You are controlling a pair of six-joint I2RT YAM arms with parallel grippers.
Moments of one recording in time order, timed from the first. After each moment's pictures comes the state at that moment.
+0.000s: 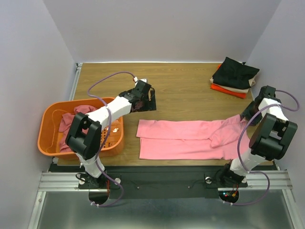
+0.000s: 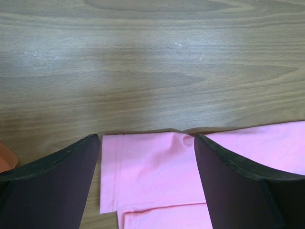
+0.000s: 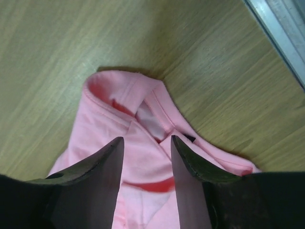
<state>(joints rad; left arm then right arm) -0.61 1.69 1.24 -0.47 -0.17 -0.56 -0.48 1.63 1.14 -0.71 0.10 0.31</state>
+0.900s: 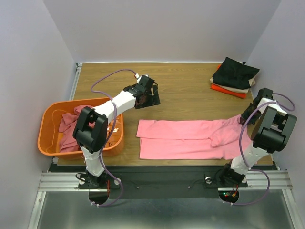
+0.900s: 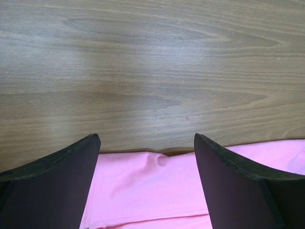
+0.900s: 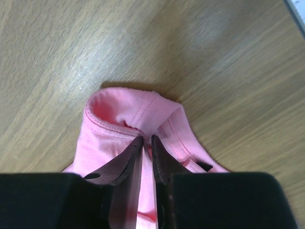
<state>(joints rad) -0.59 1.81 1.39 -0.49 -0.13 -0.67 -0.50 1.76 1.13 -0.62 0.03 0.31</state>
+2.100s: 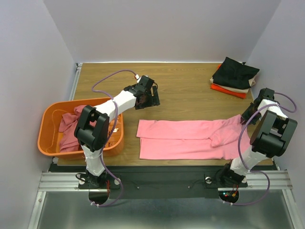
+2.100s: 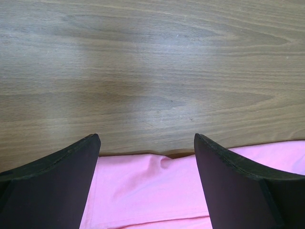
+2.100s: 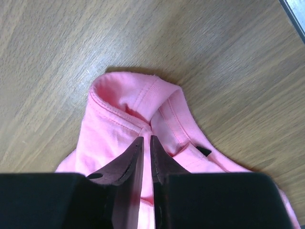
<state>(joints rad) -0.58 1.83 1.39 -0.49 -0.11 -0.66 -0.50 1.69 1.10 -0.63 0.02 0.31</state>
